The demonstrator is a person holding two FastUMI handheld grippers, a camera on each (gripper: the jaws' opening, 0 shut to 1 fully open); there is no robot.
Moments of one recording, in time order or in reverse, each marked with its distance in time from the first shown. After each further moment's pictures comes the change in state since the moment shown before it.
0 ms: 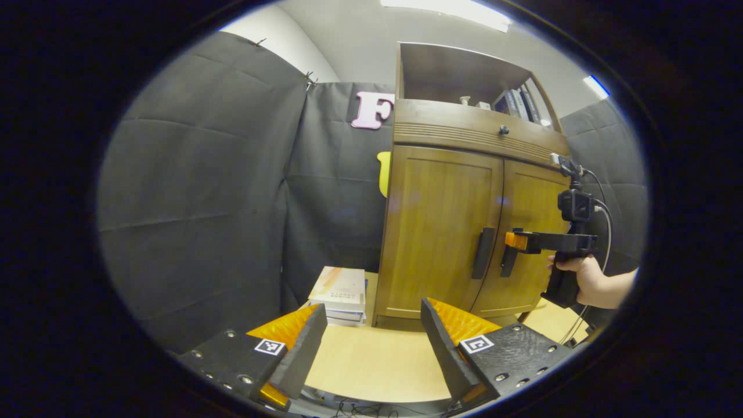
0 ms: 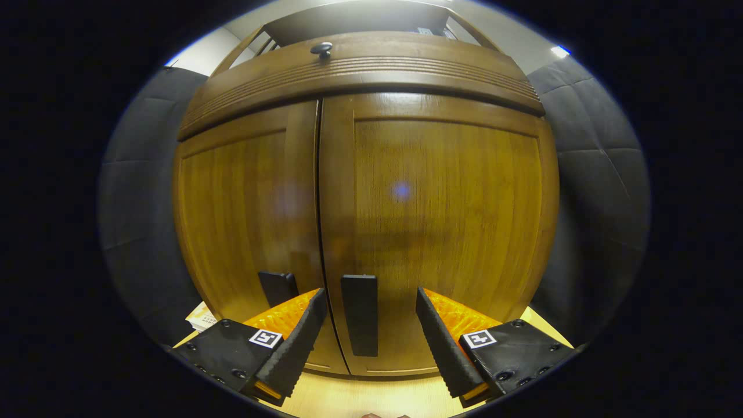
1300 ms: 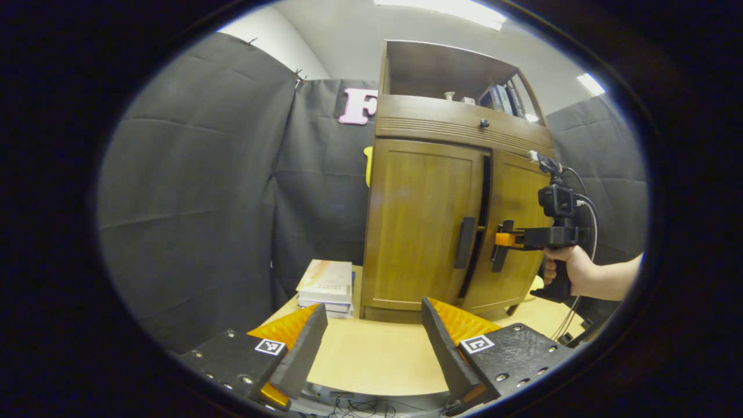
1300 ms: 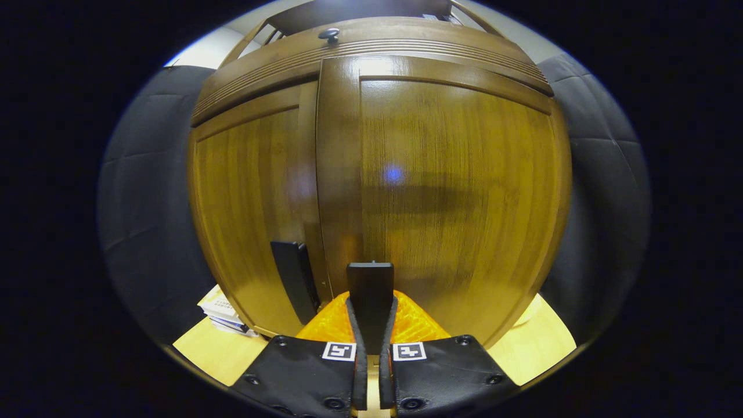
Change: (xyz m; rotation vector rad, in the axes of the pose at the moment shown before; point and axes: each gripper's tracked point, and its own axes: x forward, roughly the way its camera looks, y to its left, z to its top) left arm -0.016 -0.041 -0.014 0.002 0.031 -0.090; right arm -0.028 0.002 -0.023 -0.013 0.092 0.096
